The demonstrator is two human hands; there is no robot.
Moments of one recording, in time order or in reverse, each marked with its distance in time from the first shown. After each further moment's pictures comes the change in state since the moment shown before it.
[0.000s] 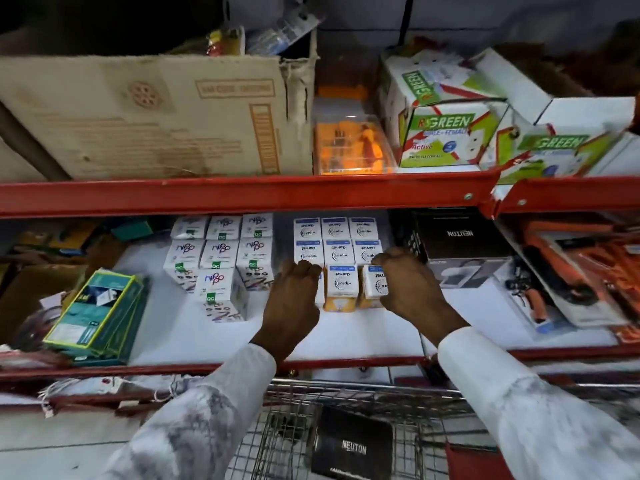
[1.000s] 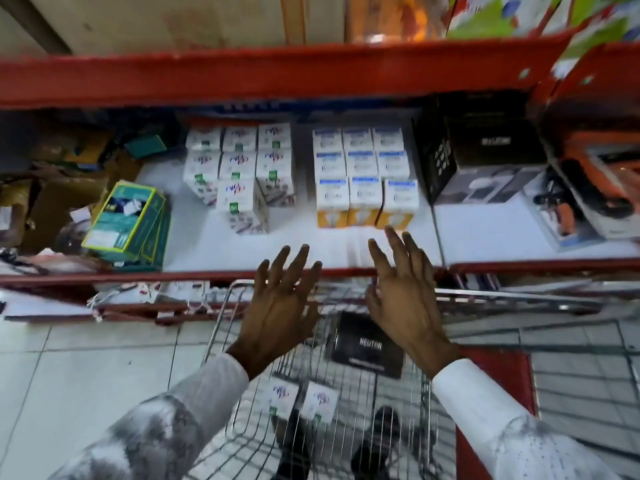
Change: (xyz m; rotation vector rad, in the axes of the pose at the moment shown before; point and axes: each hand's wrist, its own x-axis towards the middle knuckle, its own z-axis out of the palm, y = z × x) left_hand -0.158 -0.042 0.028 0.127 -0.037 0.154; right_hand -0.127 -0.052 0.103 0.002 0.152 -0.023
